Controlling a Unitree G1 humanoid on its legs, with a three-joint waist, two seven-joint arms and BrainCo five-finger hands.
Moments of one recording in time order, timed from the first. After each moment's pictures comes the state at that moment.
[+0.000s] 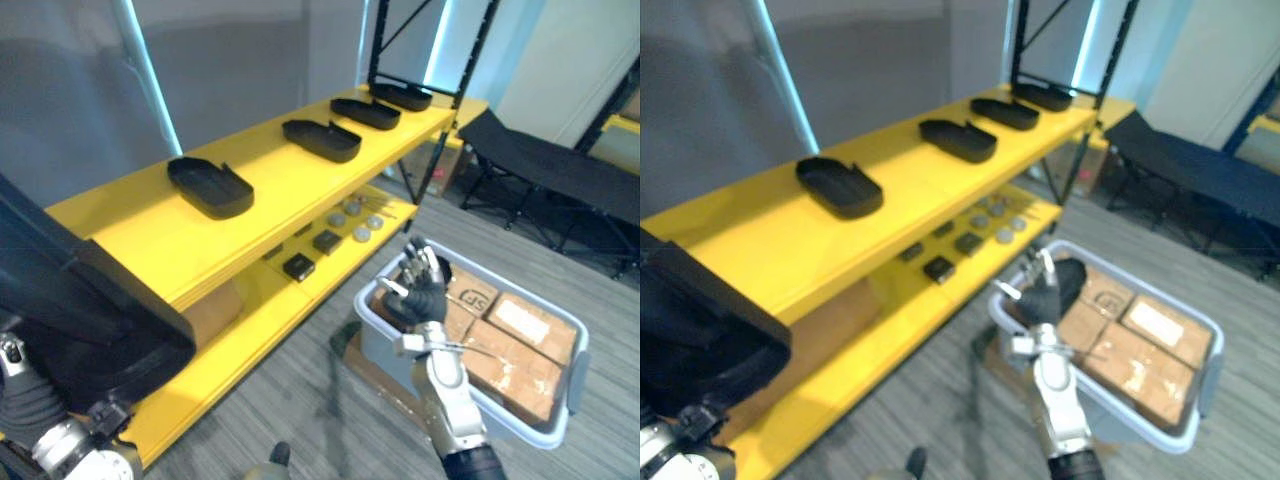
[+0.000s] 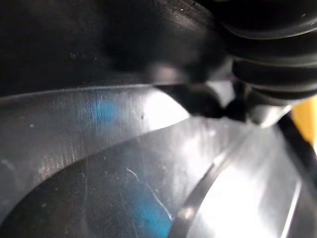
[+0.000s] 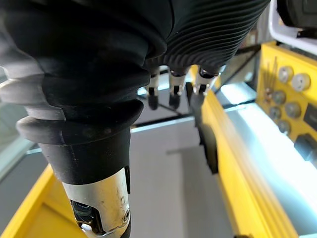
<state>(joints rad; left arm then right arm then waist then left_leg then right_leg) 0.46 -0.10 0.48 -0.54 -0.03 -0.33 0.41 -0.03 -0.05 0.16 0.06 0.26 -0.27 -0.15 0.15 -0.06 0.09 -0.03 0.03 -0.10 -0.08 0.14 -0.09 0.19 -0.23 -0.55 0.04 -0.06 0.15</state>
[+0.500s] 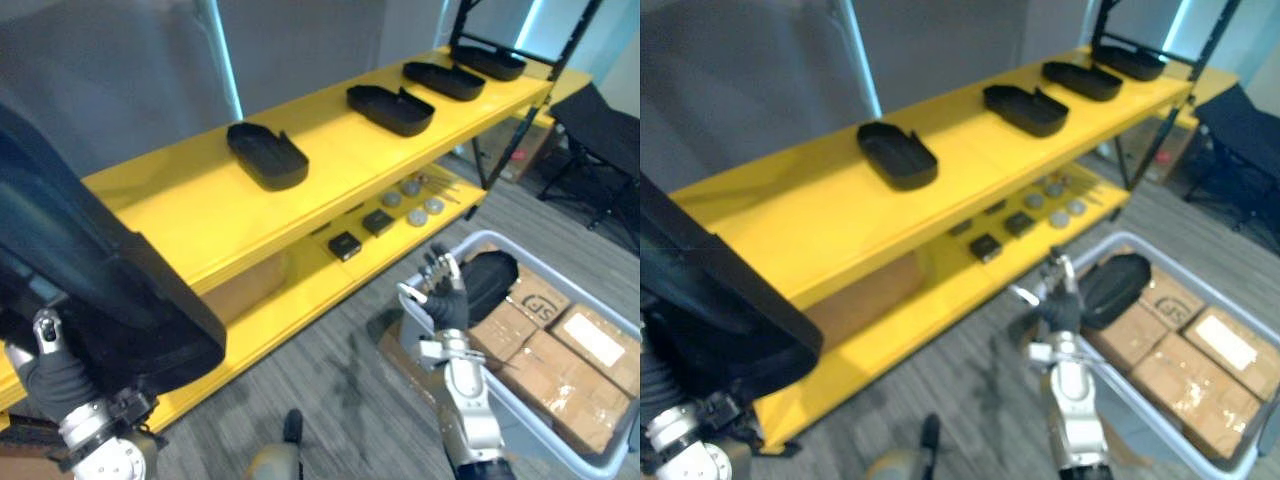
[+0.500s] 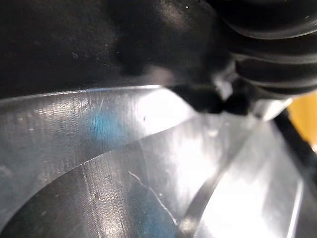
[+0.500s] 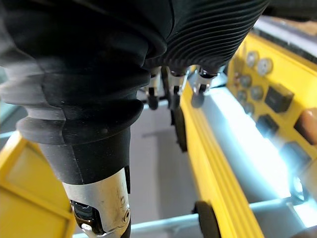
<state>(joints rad) 0.40 -0.05 0.36 -0.57 -0.07 -0.33 0.20 0.07 -0.05 0.03 -0.06 0.21 -0.23 -0.10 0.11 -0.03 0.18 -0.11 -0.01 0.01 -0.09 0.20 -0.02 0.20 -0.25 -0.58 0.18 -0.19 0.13</state>
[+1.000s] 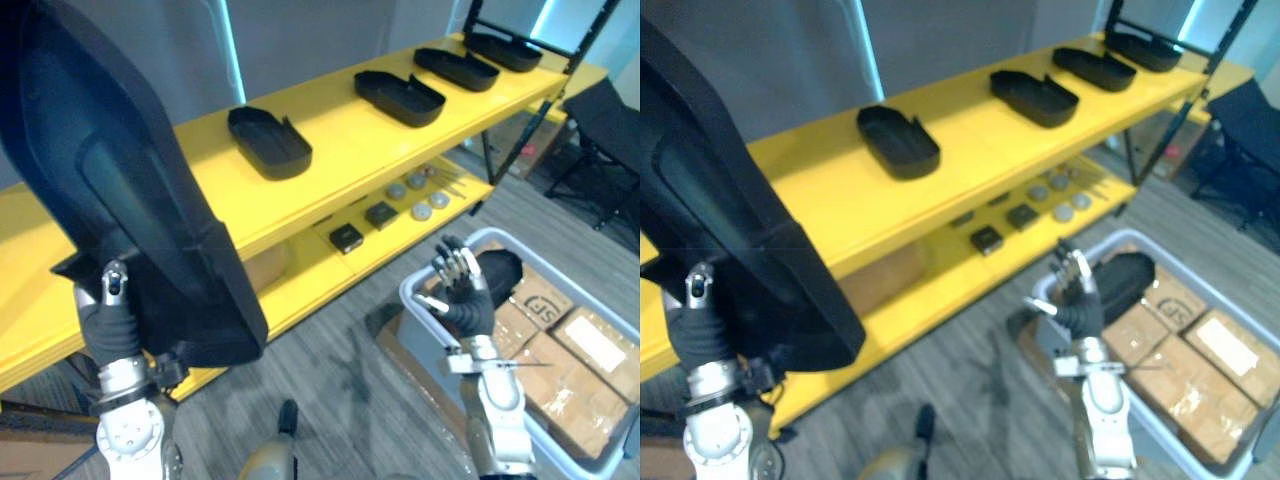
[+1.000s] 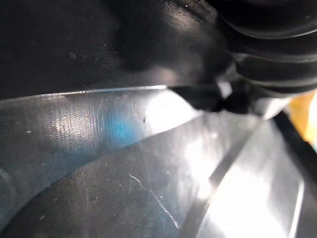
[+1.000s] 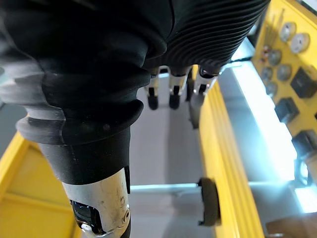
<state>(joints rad) 0.28 0.02 0.25 -0.48 -0.07 -0.33 0.15 0.11 -0.09 -0.06 -0.10 0.24 -0.30 0.16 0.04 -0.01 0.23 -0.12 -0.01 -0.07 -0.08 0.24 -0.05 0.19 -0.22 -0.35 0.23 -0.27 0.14</state>
